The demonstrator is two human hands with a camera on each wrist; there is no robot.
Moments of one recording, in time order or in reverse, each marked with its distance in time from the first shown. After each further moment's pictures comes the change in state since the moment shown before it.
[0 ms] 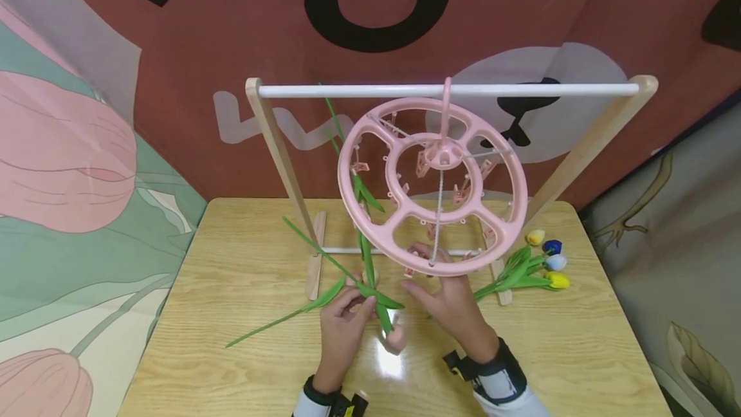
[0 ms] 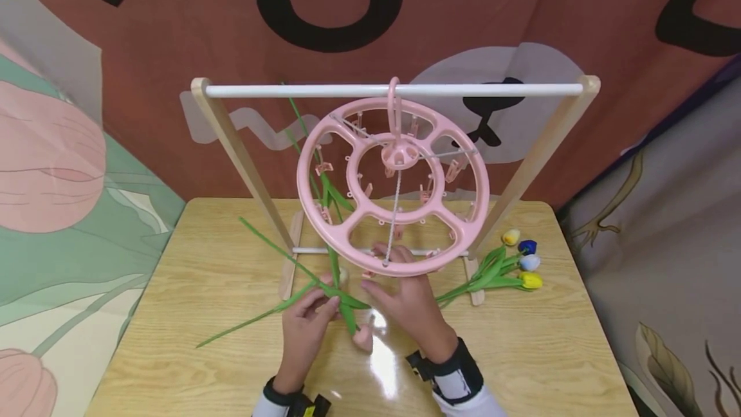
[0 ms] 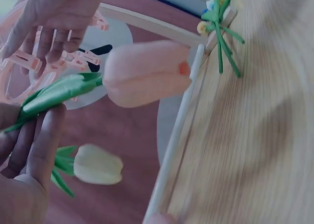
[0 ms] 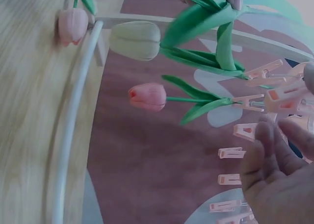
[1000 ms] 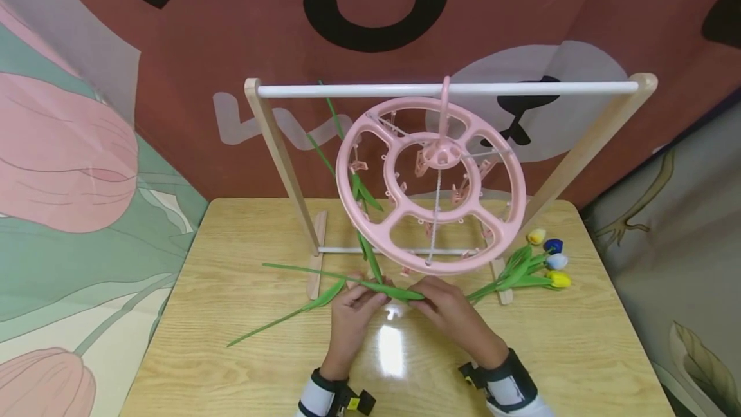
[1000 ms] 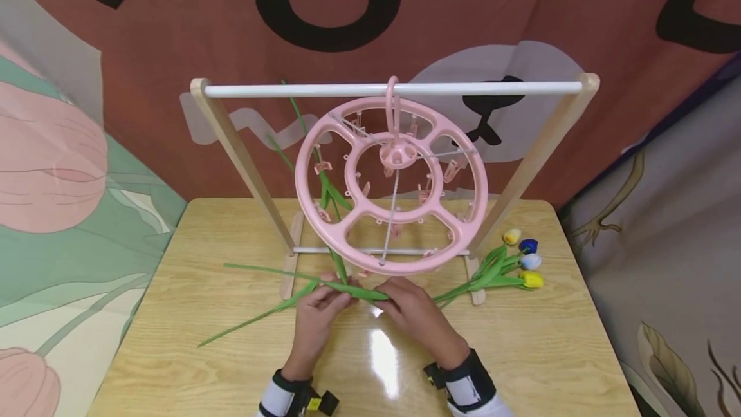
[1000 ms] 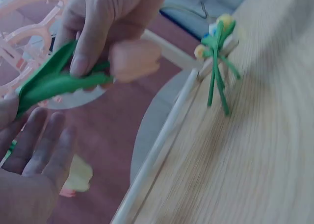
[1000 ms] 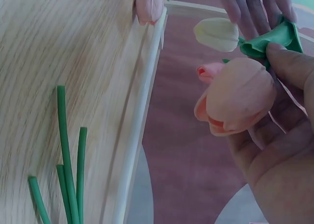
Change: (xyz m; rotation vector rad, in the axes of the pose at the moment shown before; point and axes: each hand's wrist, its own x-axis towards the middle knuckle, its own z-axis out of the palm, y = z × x) left_hand 0.008 -0.014 0.005 -0.213 -0.093 -0.191; right_hand -0.033 0.043 0.004 -0.129 -0.242 -0.169
